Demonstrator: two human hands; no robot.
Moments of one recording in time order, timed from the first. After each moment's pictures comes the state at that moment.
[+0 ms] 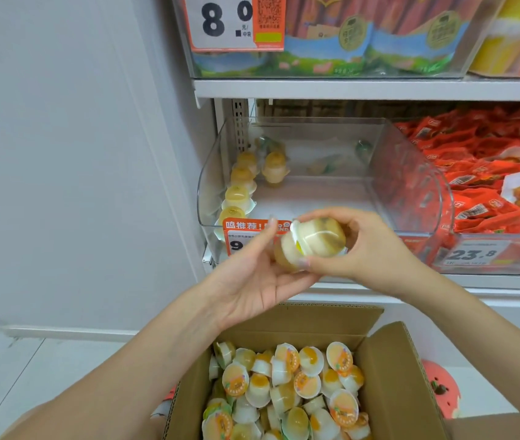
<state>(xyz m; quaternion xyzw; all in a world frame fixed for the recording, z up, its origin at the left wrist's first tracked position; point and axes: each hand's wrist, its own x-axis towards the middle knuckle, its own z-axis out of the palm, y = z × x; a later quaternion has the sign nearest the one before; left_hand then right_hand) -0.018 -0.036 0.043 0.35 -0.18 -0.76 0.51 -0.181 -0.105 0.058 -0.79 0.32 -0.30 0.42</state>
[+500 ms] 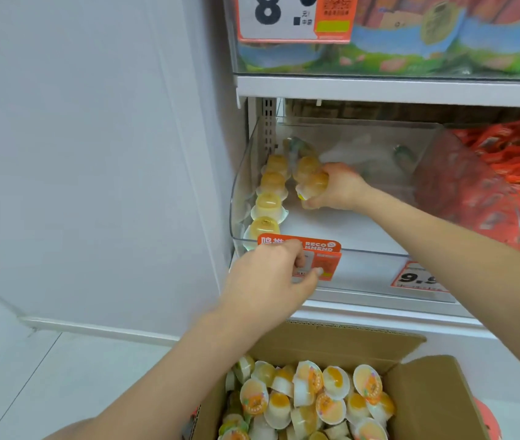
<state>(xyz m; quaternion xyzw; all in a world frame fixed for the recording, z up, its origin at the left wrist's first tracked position) 0.016 -0.054 0.022 0.72 -0.64 -0.09 0.25 -0.063 -0.268 0.034 -0.87 0.46 -0.10 0.13</state>
